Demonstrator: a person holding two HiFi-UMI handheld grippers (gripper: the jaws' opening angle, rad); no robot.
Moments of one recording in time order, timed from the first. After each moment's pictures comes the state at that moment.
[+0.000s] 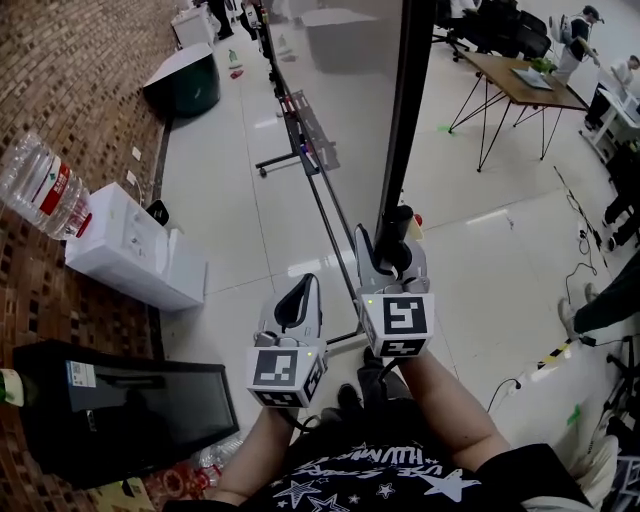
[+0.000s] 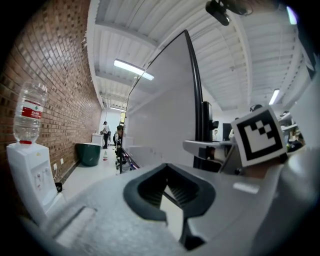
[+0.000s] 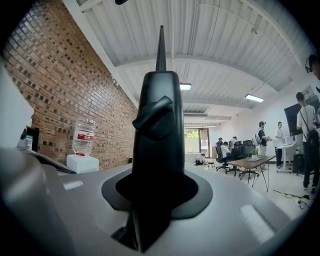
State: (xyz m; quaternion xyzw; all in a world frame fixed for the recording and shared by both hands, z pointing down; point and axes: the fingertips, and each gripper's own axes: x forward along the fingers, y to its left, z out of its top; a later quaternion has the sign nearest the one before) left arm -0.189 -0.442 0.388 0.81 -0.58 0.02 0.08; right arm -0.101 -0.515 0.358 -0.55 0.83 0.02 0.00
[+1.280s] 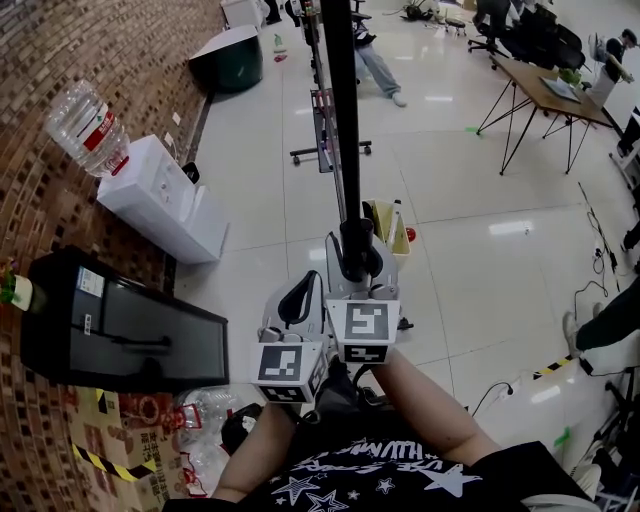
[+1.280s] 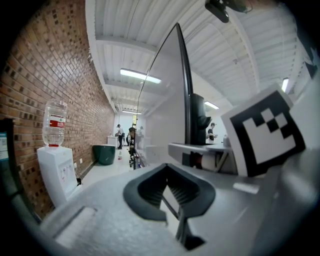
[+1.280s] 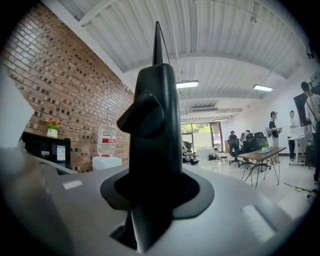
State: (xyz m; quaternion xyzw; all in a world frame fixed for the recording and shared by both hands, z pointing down) left arm -0.141 -0.323 0.383 0.76 -0.65 0.03 0.07; right arm -0.108 -0.388 0.360 -0.49 0.87 -0.01 0.00
